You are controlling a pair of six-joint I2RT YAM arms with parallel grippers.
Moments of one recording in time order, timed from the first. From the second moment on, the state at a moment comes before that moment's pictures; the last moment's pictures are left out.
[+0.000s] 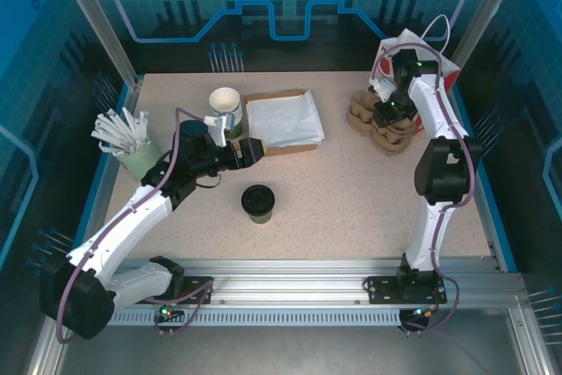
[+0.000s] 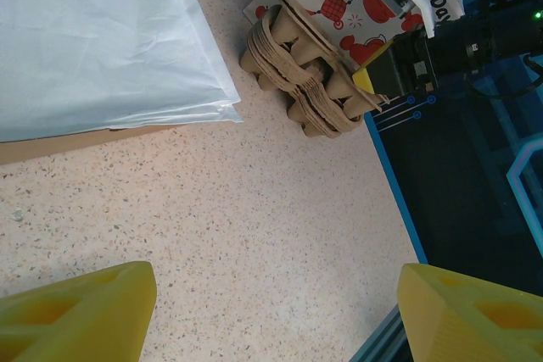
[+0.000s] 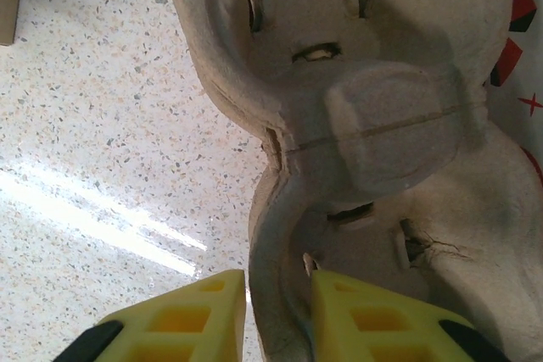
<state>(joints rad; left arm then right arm) -0.38 1.10 0.85 -0.21 0.43 -0.67 0.00 2.06 1.99 -1.29 -0.09 -0.42</state>
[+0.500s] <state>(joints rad) -0.38 1.10 0.85 -0.21 0.43 -0.67 0.00 2.06 1.99 -1.29 -0.09 -0.42</state>
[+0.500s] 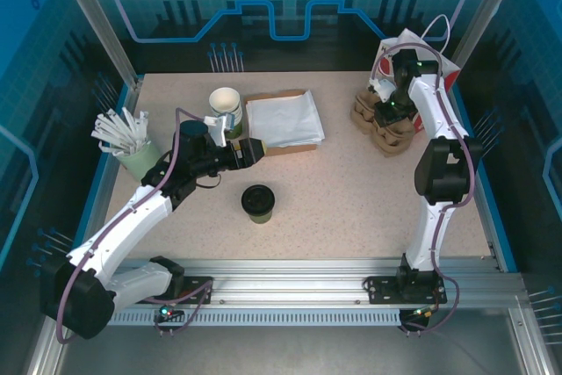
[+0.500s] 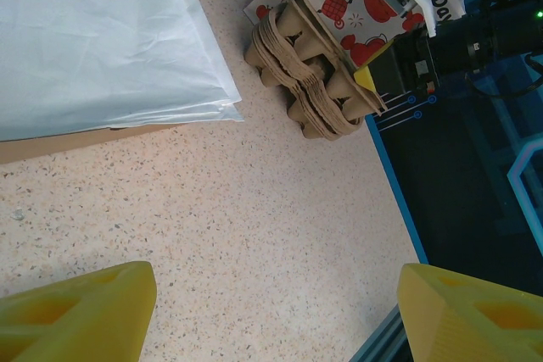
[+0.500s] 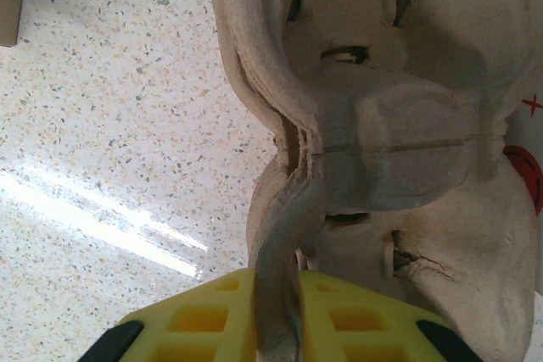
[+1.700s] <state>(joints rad) -0.38 1.10 0.85 -0.21 0.43 -0.67 0.03 2.00 2.01 -1.29 -0.02 -0.43</state>
